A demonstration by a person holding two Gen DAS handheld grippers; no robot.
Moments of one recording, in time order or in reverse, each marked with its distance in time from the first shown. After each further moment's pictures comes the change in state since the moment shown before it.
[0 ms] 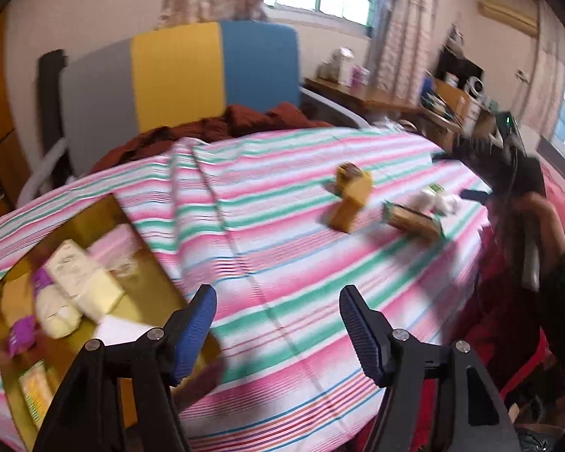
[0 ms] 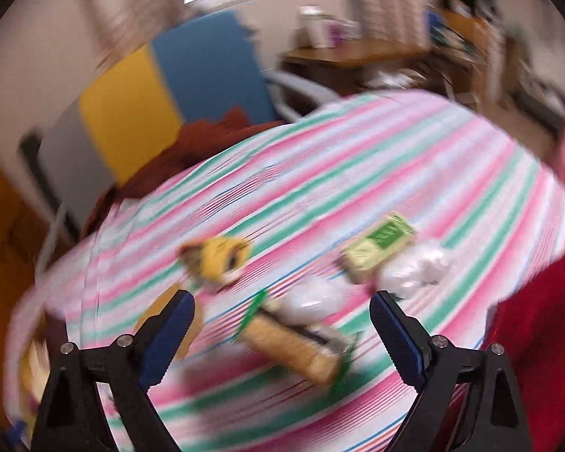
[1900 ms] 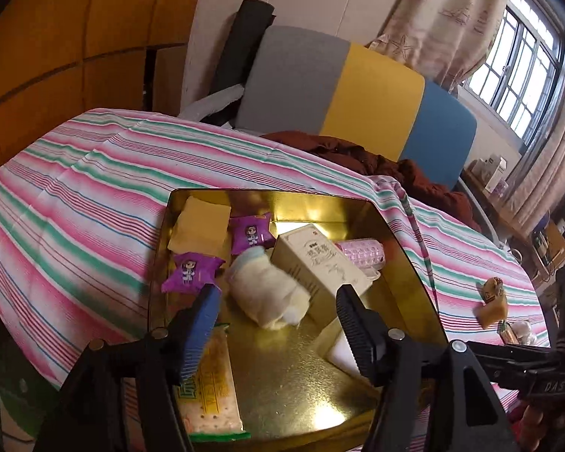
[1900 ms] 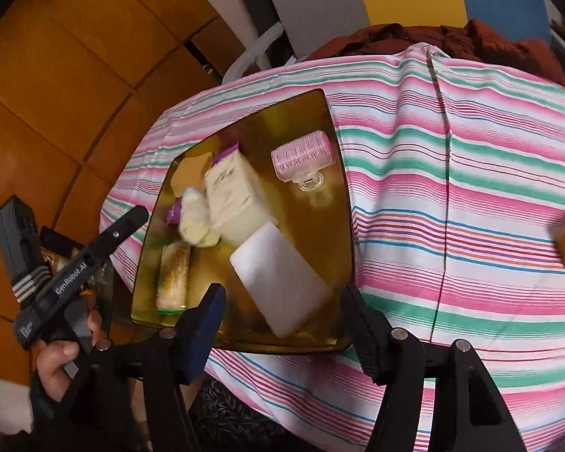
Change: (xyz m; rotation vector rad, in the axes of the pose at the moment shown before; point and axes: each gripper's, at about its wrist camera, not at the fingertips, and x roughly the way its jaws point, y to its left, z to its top) left arm -0.075 0.228 -0.072 -0.589 -0.123 0.310; right arm -0.004 0.296 -0.198 -0.635 0.518 0.530
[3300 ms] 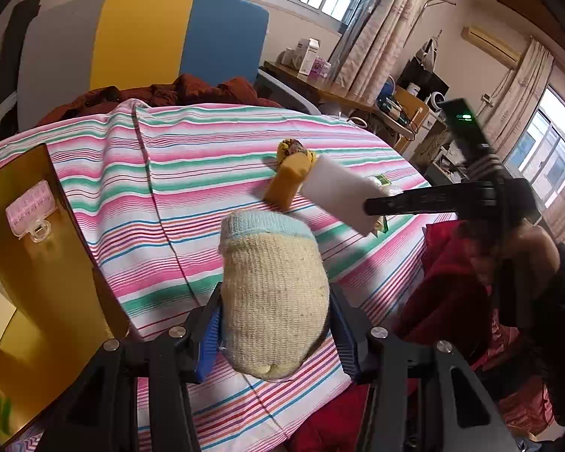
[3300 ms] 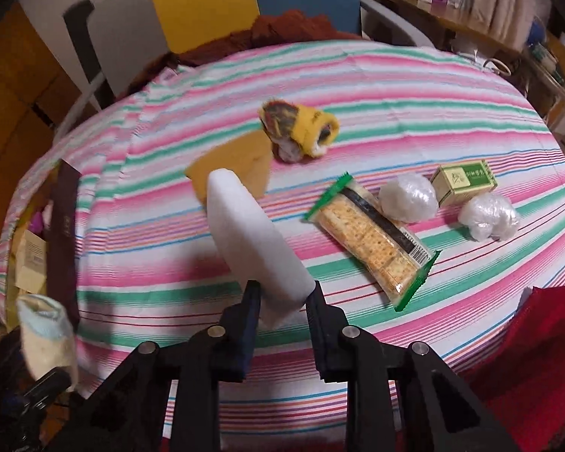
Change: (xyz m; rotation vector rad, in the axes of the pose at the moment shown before) left arm 0.017 -0.225 -0.093 0.473 0.254 -0.545; right arm -0.134 -0.220 -0.056 0.300 -0.082 -0.465
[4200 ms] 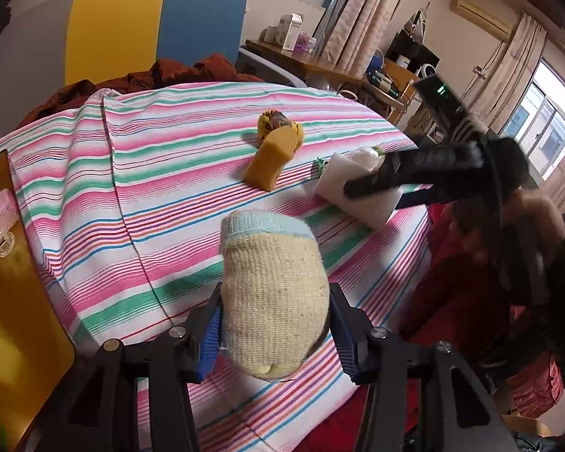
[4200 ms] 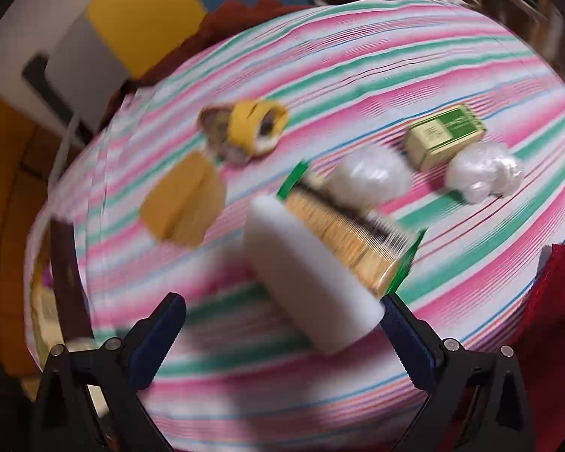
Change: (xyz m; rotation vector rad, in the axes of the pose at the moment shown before) left arm 0.040 -0.016 0.004 0.068 0.085 -0.016; right arm 0.027 -0.045 0.013 0.203 0.097 0.069
